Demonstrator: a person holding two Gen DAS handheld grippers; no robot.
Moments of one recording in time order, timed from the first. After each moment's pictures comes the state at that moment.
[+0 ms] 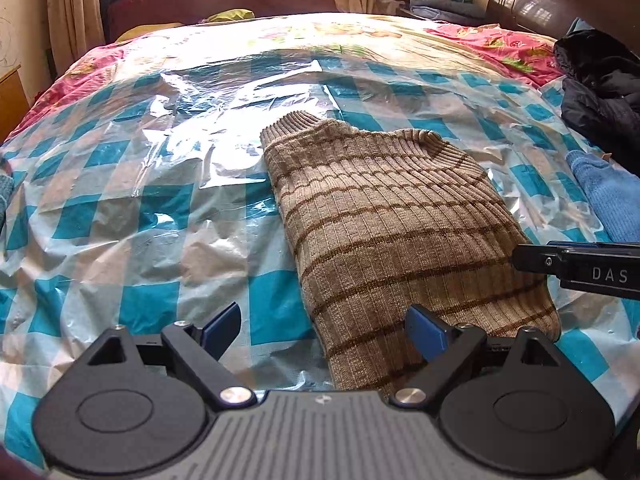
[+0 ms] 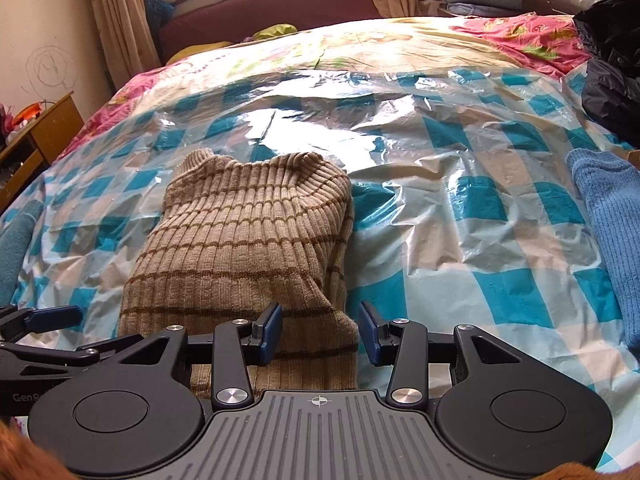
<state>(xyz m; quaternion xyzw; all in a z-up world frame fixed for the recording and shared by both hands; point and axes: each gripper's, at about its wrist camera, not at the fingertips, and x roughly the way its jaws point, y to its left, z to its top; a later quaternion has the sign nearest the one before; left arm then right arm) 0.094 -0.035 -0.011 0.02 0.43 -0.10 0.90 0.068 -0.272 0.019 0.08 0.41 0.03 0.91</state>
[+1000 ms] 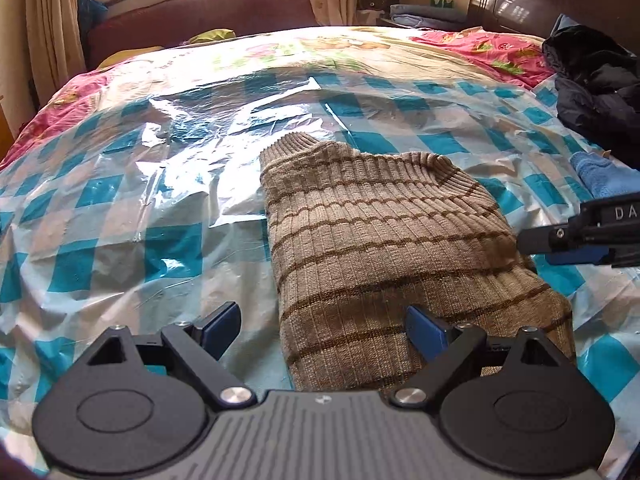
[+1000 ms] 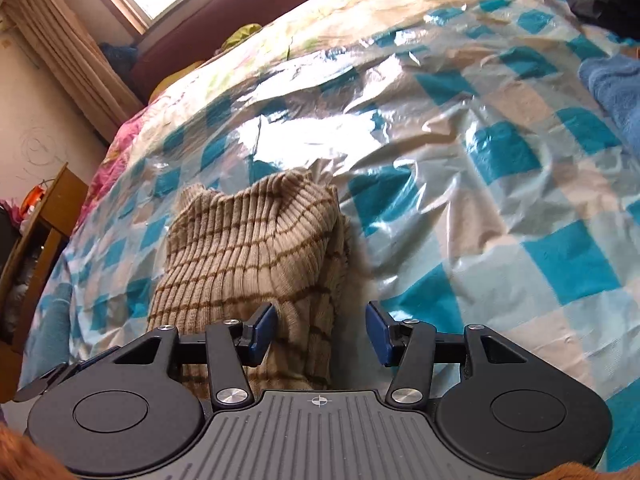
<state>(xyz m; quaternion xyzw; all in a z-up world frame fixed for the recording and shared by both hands) 0.123 -0.017 -0.017 0.05 0.41 -0.13 0.90 0.100 -0.278 0.016 0.22 0.43 0.03 0.88</state>
